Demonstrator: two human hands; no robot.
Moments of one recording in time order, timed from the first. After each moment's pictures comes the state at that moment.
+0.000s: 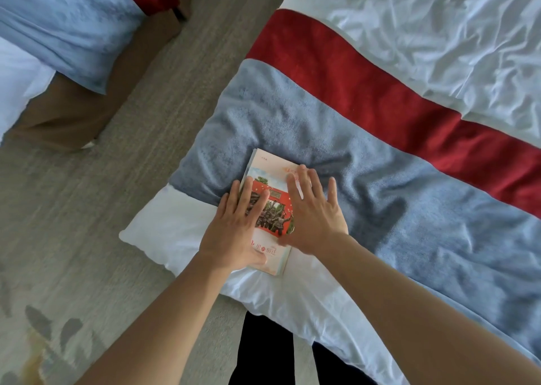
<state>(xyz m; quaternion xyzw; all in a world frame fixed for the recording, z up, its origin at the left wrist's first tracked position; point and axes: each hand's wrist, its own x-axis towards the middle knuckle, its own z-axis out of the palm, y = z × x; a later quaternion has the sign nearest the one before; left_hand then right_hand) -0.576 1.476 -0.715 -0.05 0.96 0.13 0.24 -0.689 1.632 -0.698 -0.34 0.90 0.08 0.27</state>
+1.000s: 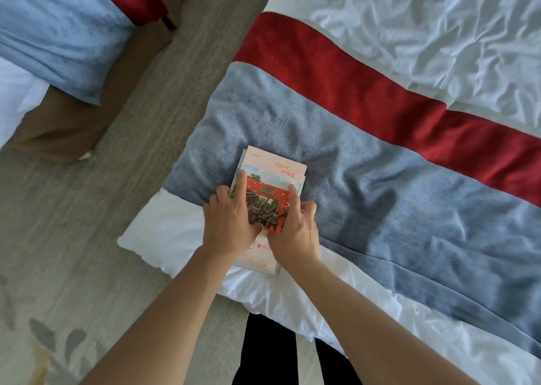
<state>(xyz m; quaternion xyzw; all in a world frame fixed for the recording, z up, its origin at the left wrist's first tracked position) -0.600 1.489 -0.698 -0.23 0.94 0.17 0.18 -0.635 1.625 -0.700 -0.05 0.92 -0.26 0.29</state>
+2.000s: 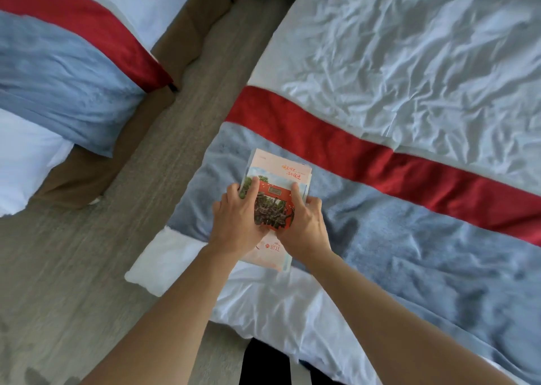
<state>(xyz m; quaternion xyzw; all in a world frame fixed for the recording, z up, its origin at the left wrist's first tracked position) -0.662 1.500 -0.608 -0.17 0.96 0.19 0.10 -0.710 1.649 -0.618 -0.10 0.93 -0.27 0.23</state>
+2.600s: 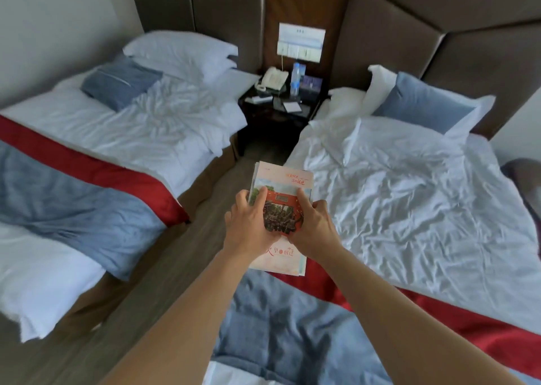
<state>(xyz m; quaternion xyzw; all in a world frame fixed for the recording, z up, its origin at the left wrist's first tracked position) -0.781 1.478 -0.317 -0.15 0.96 0.21 -0.10 -0.841 1.631 -0.312 -0.20 0.94 -0.27 0.04</state>
